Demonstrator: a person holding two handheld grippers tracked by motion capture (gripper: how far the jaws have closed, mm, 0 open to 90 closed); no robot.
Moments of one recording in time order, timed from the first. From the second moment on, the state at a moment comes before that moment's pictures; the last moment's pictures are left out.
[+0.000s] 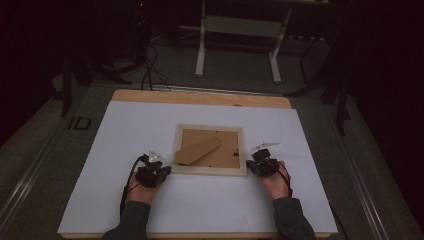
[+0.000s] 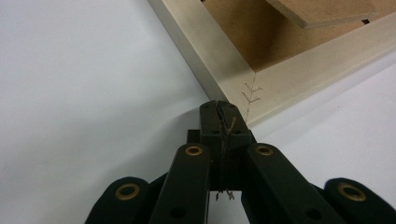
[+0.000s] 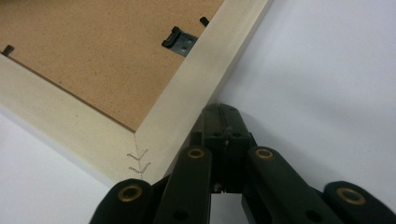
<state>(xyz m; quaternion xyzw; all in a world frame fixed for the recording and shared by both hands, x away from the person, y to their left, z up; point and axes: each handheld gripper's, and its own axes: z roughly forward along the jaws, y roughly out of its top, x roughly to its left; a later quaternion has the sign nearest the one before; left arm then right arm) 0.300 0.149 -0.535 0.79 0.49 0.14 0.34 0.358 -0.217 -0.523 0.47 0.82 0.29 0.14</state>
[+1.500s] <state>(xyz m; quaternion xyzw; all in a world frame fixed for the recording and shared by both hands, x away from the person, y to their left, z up) 0.295 0.166 -0.534 0.77 0.51 0.15 0.35 0.355 -0.211 -0.521 0.45 0.82 0.32 0.12</state>
